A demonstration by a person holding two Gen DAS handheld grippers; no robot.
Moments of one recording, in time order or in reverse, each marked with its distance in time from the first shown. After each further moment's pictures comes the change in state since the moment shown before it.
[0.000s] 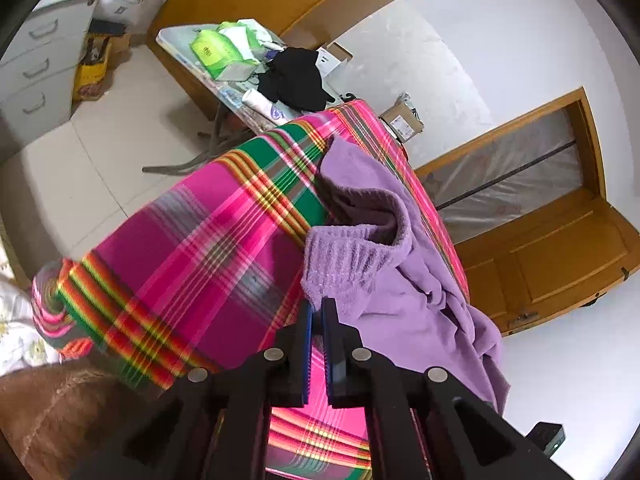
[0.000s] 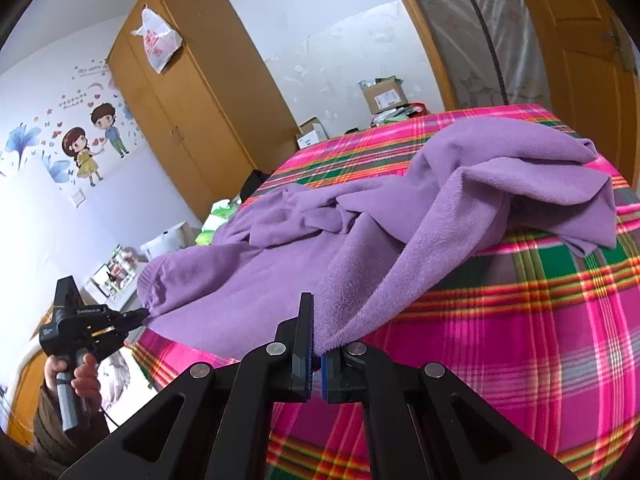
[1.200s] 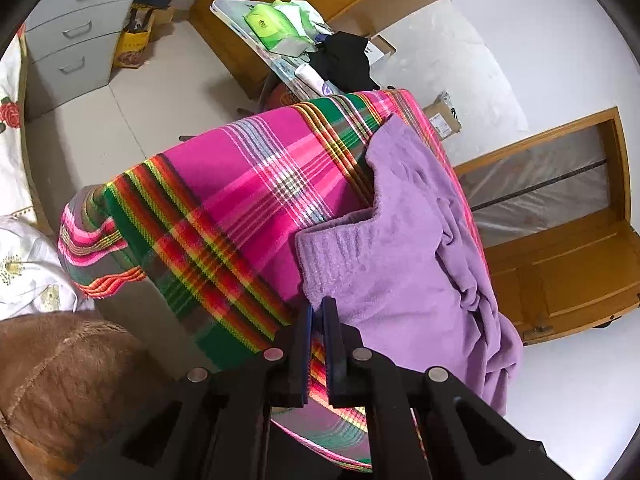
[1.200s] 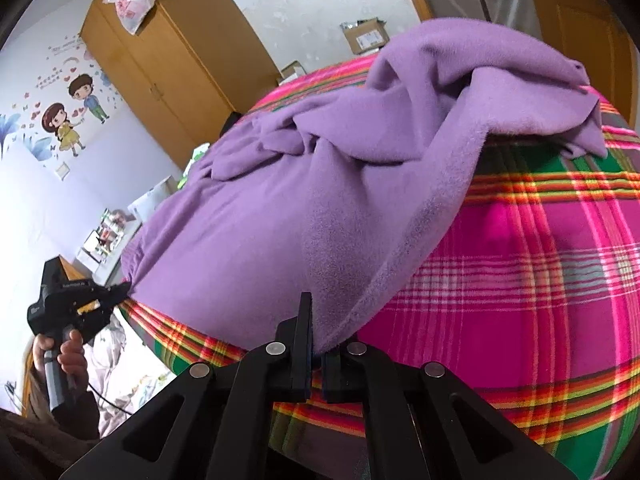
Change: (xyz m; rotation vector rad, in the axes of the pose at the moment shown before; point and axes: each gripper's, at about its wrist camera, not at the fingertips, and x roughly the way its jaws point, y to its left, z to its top) left arm 0.003 0.029 -0.023 -0.085 0.041 0.099; right arm 0.022 -0.036 -0.036 0.036 0.222 -0.029
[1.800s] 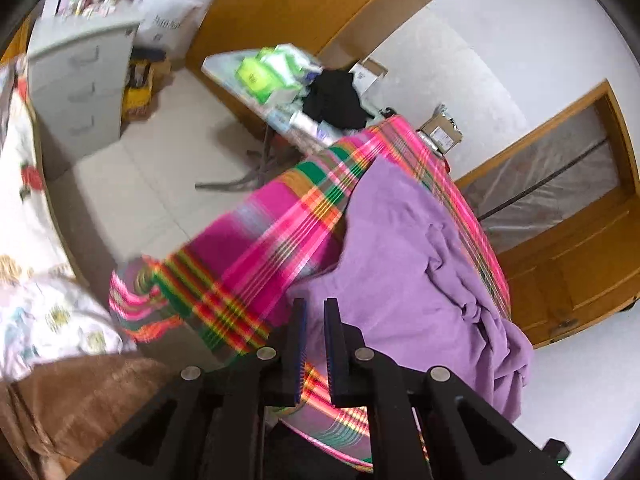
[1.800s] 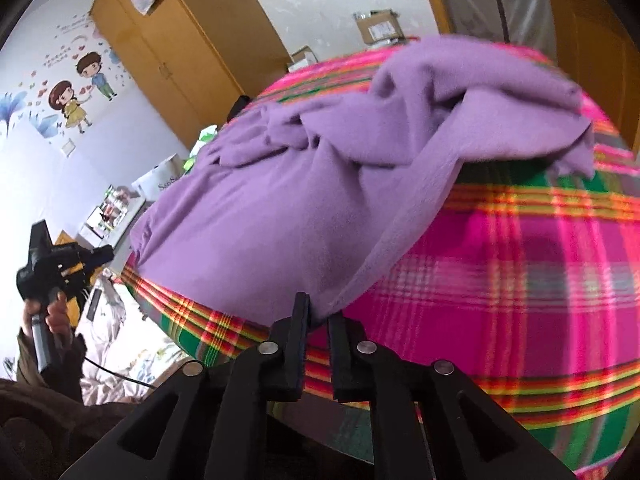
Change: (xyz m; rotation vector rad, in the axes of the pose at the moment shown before) left arm -0.052 -0.043 0.017 0.149 -0.123 0.090; right arm -0.033 -0.002 0.009 -0.070 0.041 -0.004
